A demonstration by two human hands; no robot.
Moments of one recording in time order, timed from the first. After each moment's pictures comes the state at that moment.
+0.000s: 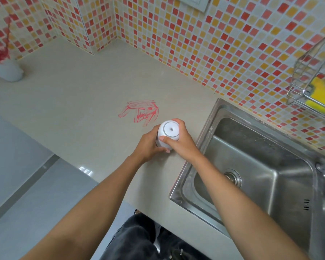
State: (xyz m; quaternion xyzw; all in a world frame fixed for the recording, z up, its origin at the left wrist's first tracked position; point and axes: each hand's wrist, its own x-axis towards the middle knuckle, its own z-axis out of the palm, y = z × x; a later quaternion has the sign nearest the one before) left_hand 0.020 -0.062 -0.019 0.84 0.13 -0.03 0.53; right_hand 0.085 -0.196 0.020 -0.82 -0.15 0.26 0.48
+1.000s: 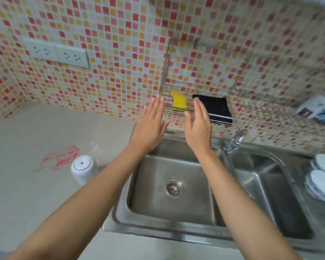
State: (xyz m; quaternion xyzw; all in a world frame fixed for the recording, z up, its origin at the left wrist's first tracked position) left_hand 0.123 -0.291 0.165 0.94 -0.16 0.19 0.22; right_hand 0.130 -0.456 0.177 -0.89 -0.09 -0.32 0.33
